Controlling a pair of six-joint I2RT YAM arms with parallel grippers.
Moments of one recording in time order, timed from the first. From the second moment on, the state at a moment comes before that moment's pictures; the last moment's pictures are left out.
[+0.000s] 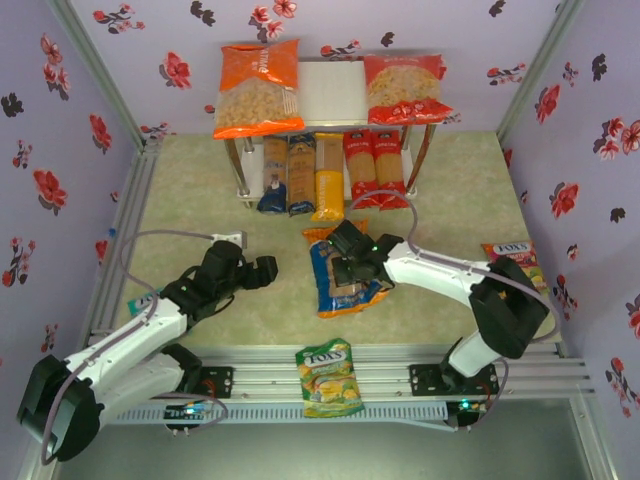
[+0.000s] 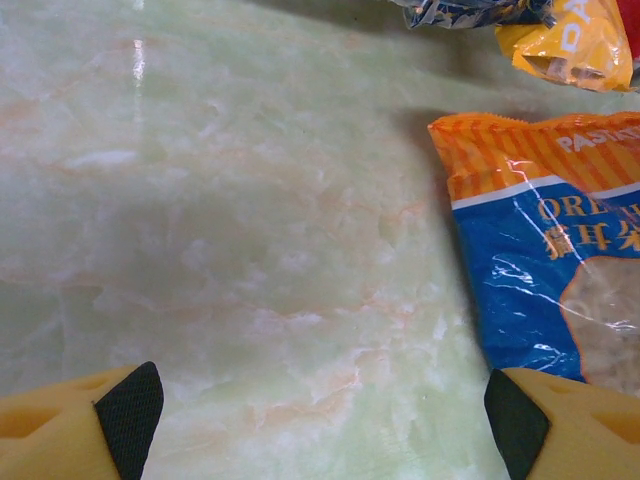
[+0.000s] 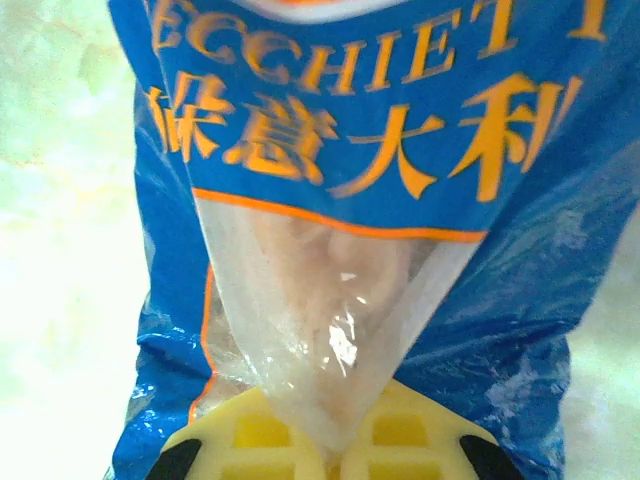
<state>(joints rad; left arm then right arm) -0.64 0.94 0.50 -0.28 -0.11 -0.63 0.86 1.54 0.98 -0.58 0.09 0.58</state>
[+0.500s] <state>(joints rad) -0.63 0.95 0.50 -0.27 -0.10 -0.63 0.86 1.49 0.96 -0.63 0.16 0.53</state>
